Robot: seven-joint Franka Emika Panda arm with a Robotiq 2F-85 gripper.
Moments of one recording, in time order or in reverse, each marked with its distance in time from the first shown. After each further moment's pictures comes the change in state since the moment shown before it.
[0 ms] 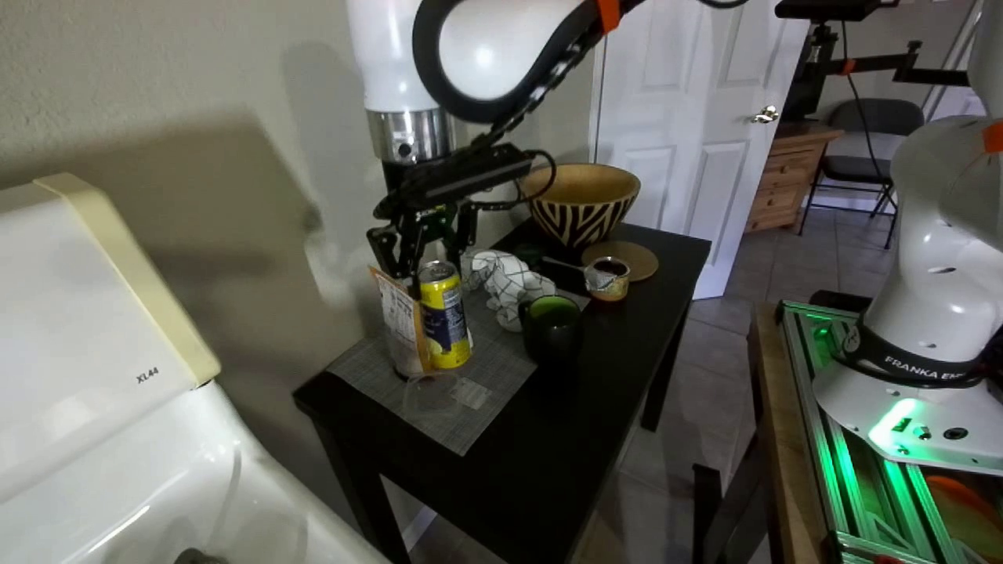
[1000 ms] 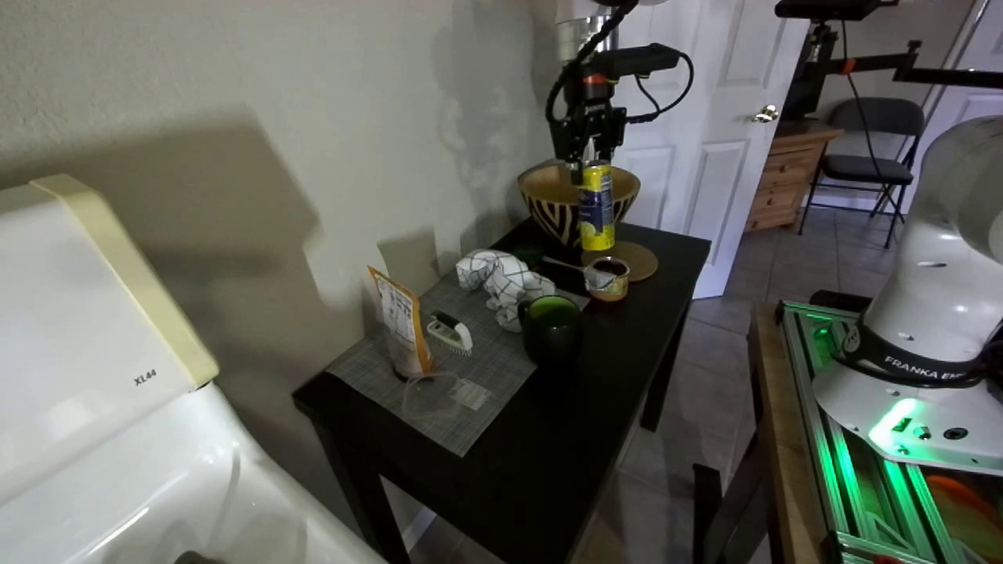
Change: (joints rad) arm -0.358 -0.415 -0.179 -0.337 0.033 -0.214 -0.397
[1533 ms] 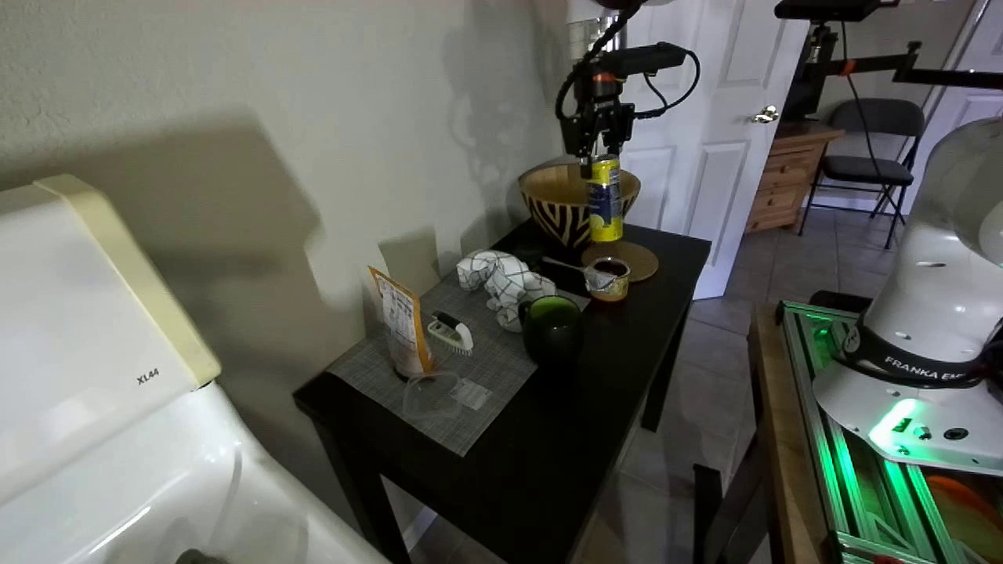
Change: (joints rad) arm -0.051 0.006 -0.018 0.007 -0.034 0.000 -0.032
